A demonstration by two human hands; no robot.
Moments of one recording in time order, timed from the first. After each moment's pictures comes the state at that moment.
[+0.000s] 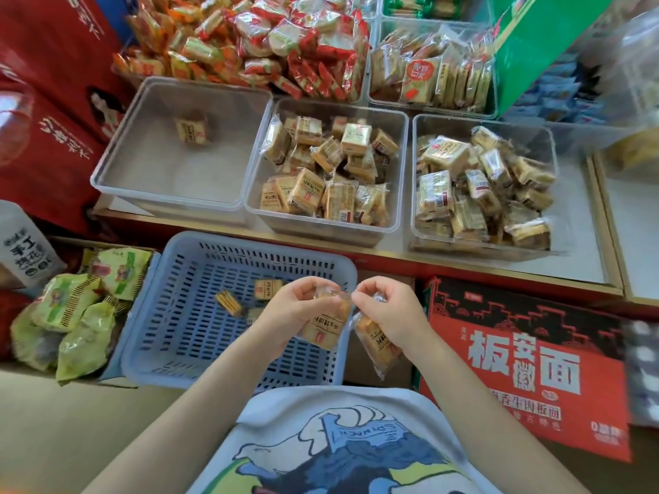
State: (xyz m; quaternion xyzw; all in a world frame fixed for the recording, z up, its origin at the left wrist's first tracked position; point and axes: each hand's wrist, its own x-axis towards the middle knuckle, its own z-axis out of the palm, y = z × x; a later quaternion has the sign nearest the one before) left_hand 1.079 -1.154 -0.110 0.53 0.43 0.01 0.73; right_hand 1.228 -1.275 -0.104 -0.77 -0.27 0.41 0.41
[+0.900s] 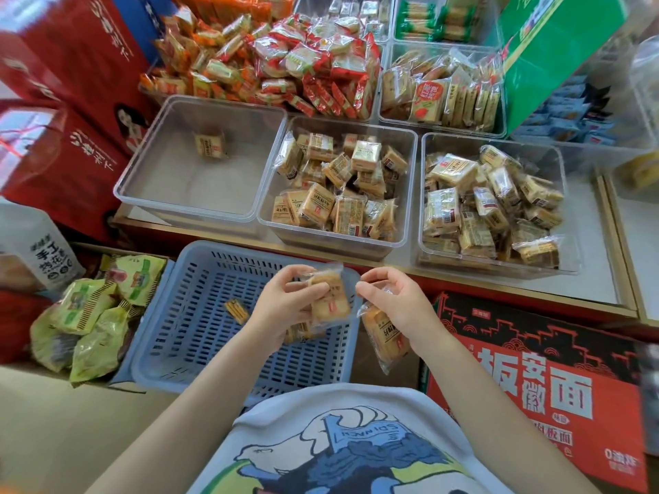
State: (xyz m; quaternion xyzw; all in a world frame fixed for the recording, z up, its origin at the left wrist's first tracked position) left_hand 1.079 -1.135 -0.094 0.48 0.49 0.11 0.72; right_hand 1.244 -1.259 -0.093 -0.73 -0.21 0.47 0.45
